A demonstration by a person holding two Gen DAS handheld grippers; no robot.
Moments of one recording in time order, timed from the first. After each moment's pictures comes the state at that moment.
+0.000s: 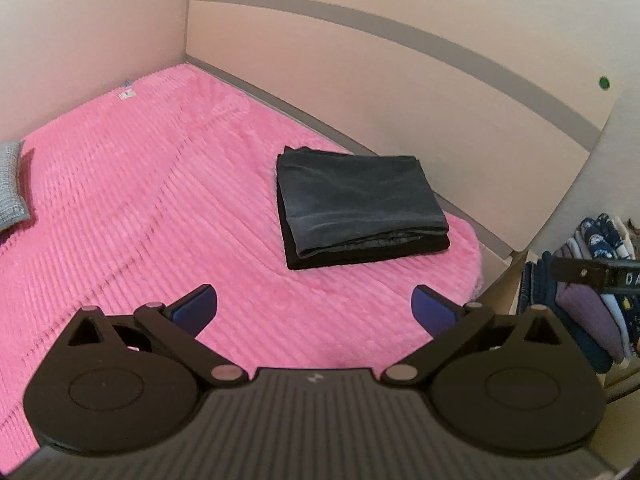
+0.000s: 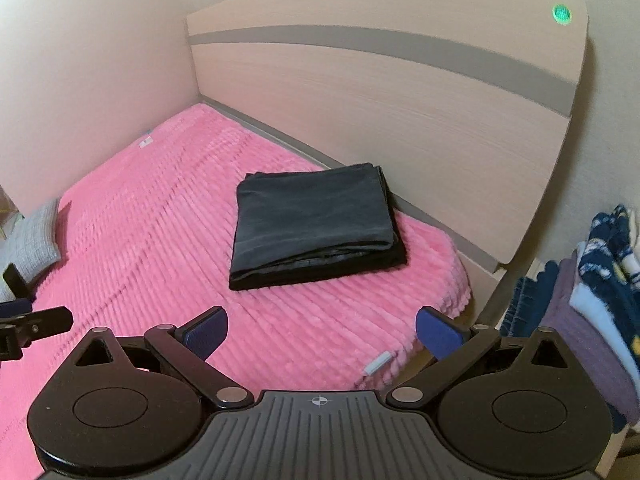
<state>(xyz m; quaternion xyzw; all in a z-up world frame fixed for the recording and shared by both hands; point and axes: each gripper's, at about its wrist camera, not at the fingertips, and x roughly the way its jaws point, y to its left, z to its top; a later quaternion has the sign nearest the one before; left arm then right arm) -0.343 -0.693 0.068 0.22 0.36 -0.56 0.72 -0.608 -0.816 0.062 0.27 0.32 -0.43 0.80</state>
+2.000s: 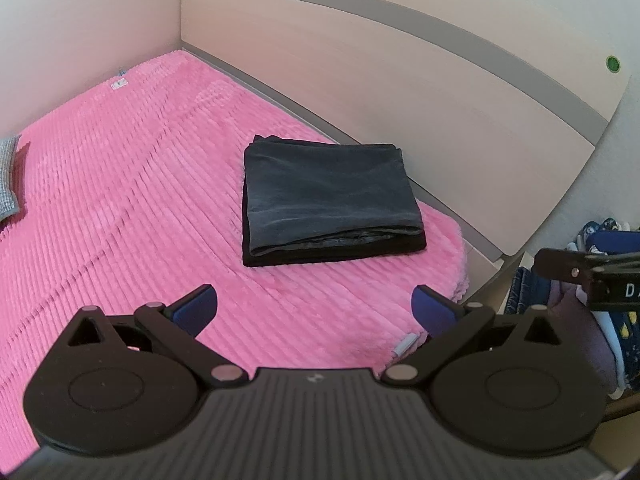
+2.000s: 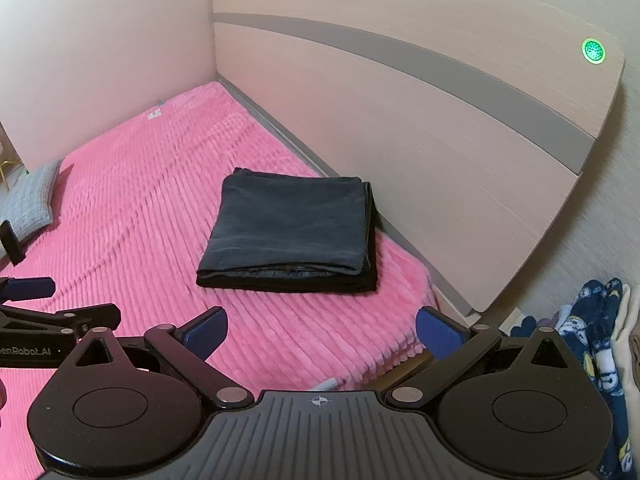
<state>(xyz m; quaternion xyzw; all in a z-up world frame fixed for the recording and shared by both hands) -0.433 -0.773 0.055 0.24 0.37 -0.53 0.72 -0.637 -0.891 0.067 0.23 0.37 -0.38 0.82</state>
